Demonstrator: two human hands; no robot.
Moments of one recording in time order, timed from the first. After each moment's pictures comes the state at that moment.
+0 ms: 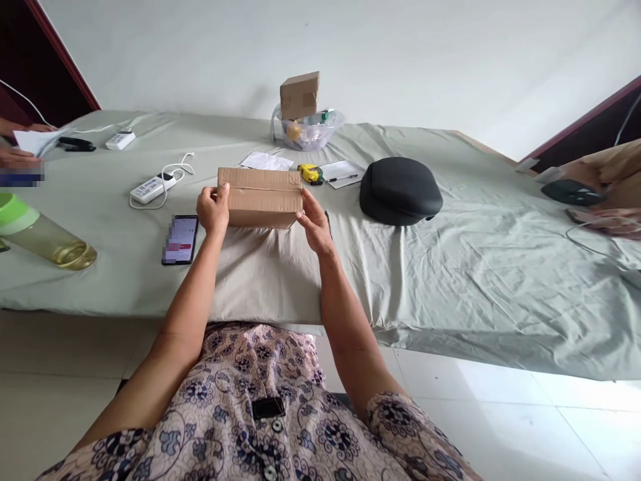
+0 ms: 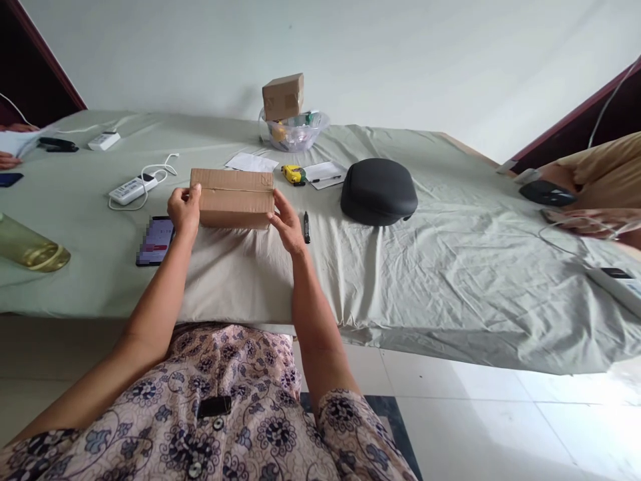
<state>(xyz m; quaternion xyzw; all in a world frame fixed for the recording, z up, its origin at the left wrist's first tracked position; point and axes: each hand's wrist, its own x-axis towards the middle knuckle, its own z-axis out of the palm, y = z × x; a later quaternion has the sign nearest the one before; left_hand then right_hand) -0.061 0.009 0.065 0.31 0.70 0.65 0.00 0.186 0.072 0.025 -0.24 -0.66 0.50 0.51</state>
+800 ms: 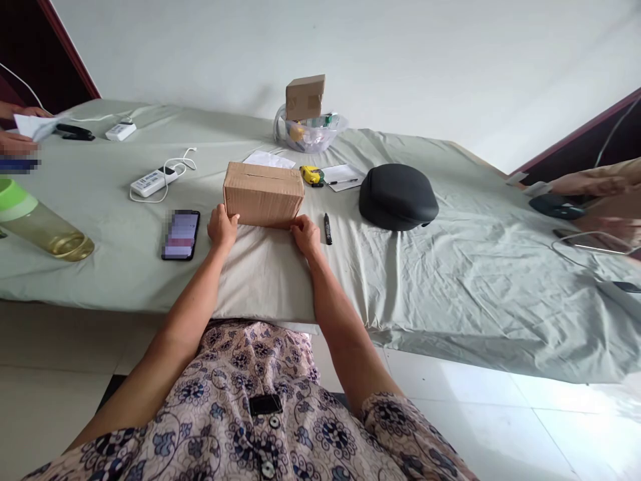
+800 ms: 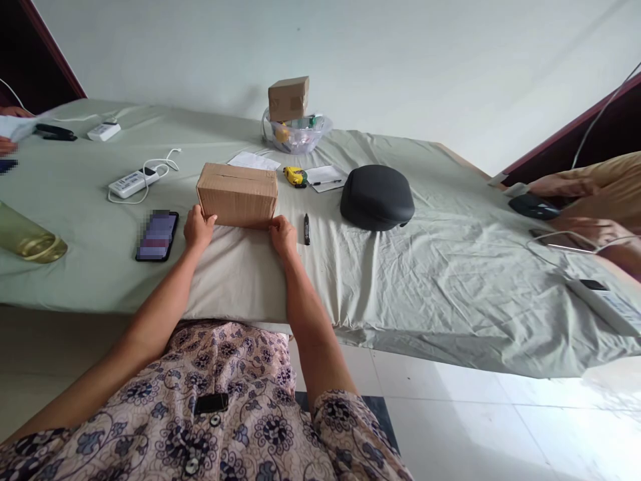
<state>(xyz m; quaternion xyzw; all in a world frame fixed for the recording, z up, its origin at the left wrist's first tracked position) -0.051 -0.004 0.006 0.38 0.74 0.55 0.07 0.178 0.085 -0.019 -0.51 -0.71 0.30 0.38</state>
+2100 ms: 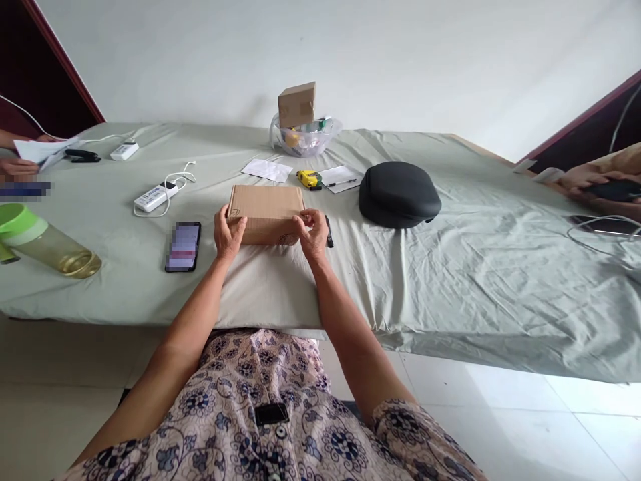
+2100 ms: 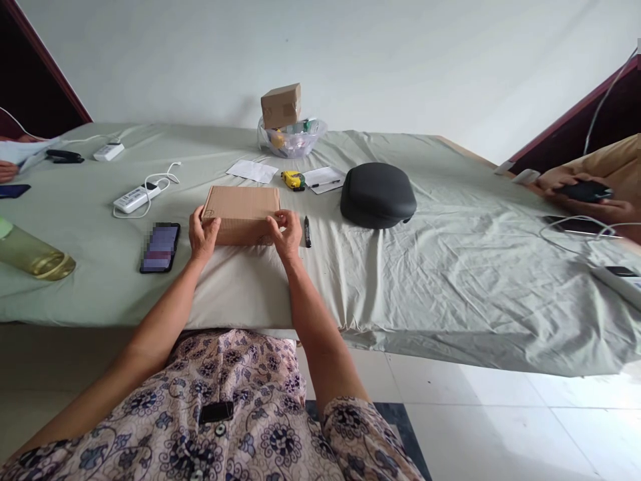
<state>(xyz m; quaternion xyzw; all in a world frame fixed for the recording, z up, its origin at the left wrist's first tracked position) -0.051 -0.005 -0.003 0.50 0.64 0.59 -0.05 0.173 0.071 0.004 -0.41 -0.65 0.23 0.60</state>
